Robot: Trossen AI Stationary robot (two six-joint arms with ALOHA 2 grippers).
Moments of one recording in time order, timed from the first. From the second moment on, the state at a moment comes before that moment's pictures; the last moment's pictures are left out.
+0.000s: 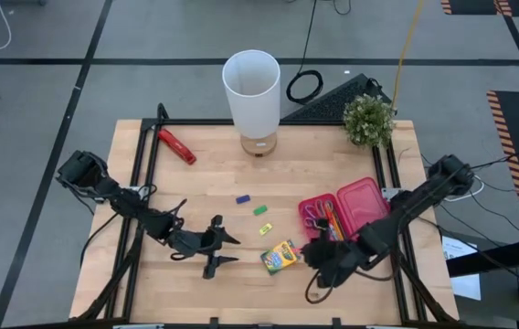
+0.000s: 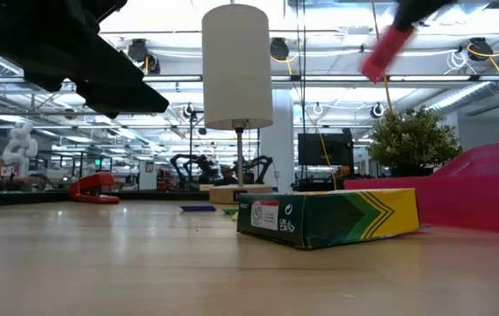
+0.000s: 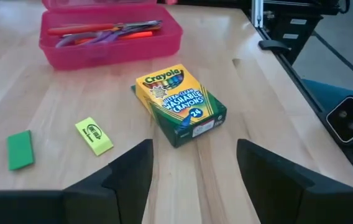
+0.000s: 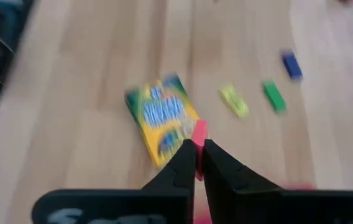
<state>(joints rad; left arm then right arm) -0.55 1.52 0.57 0.49 -0.35 -0.30 0.64 1.55 1.18 -0.67 0.48 0.40</state>
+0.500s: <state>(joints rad) -0.55 1.52 0.57 0.55 -0.37 -0.33 0.58 1.53 1.18 -1.00 0.19 0.44</state>
